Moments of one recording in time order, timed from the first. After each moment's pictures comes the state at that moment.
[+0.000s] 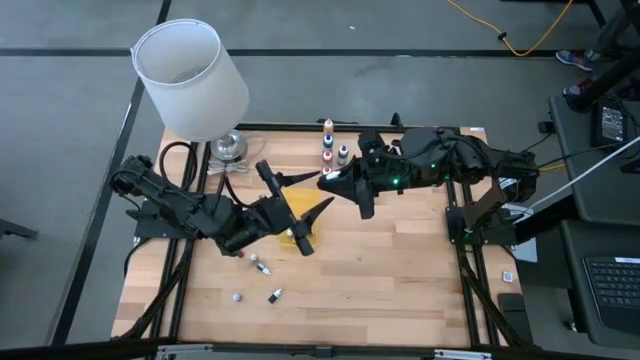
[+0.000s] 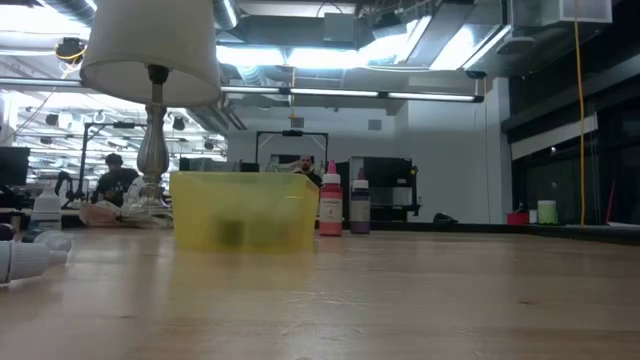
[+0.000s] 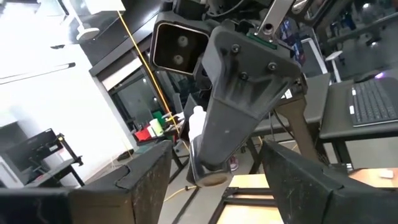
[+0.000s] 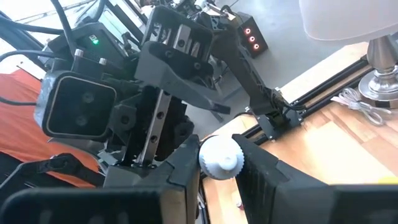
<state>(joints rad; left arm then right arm) -0.49 1.55 1.66 0.13 -1.03 0.61 0.21 1.69 2.21 -0.74 0.16 0.71</state>
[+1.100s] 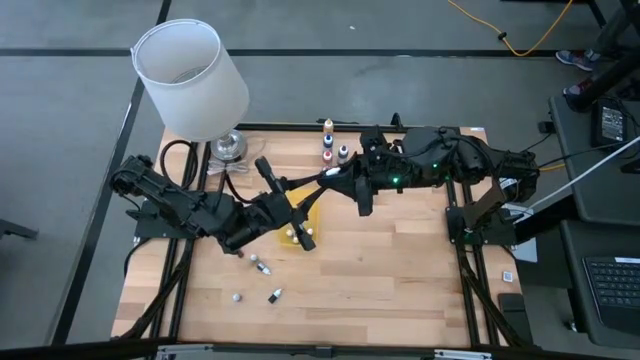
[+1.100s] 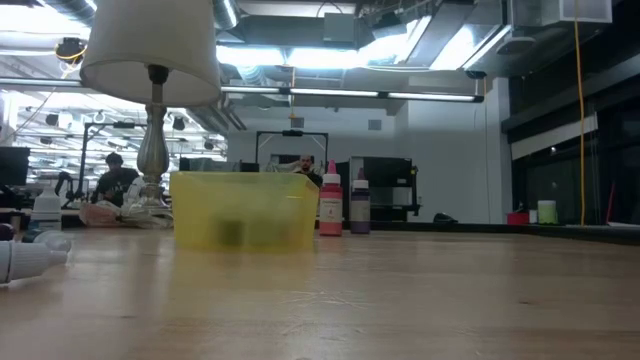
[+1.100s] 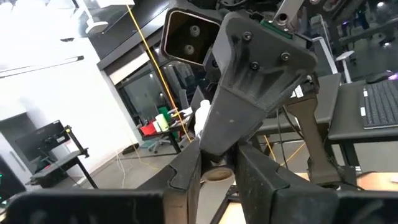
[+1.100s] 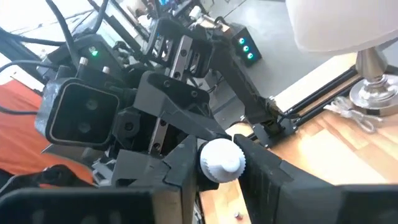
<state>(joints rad) -0.48 1.55 1.66 0.13 -1.06 0.59 0.21 1.69 2.21 -0.72 0.21 0.70</state>
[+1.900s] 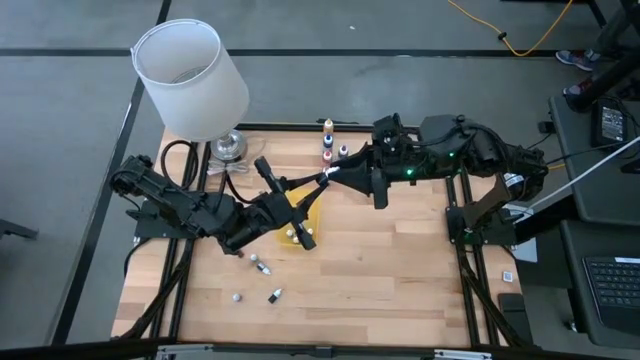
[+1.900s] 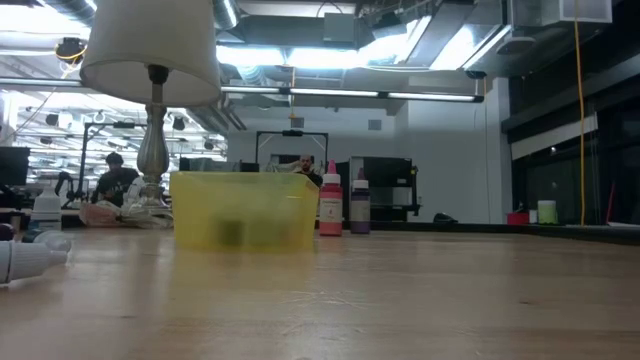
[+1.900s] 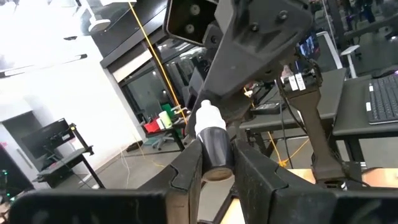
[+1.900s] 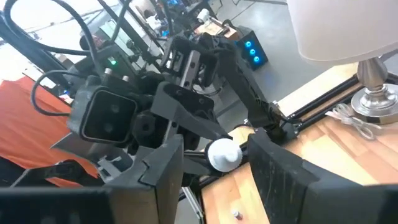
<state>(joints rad) -0.48 1.55 1.66 0.13 -1.08 0.60 0.19 1.64 2.22 -0.76 0.16 0.67</state>
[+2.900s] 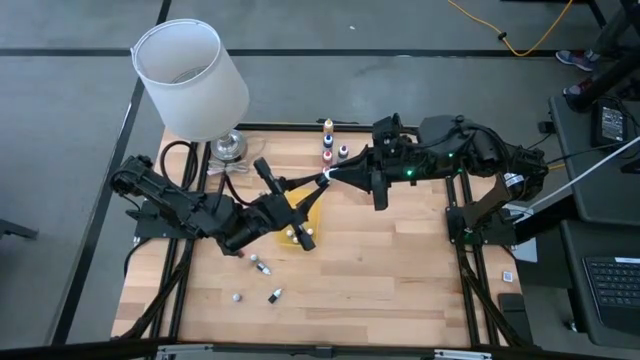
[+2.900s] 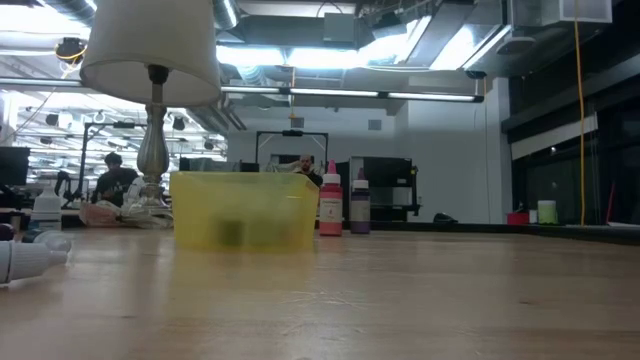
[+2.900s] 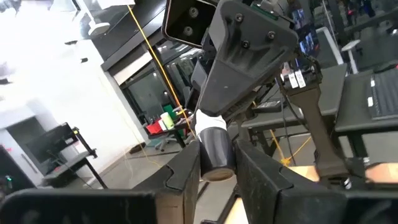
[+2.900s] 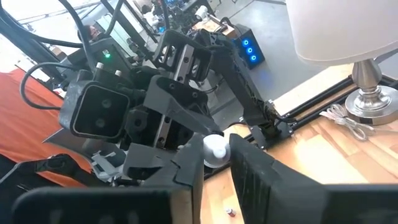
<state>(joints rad) -0.48 1.55 1.66 0.13 -1.08 0.63 0.19 1.64 2.22 -0.78 0.16 0.64</state>
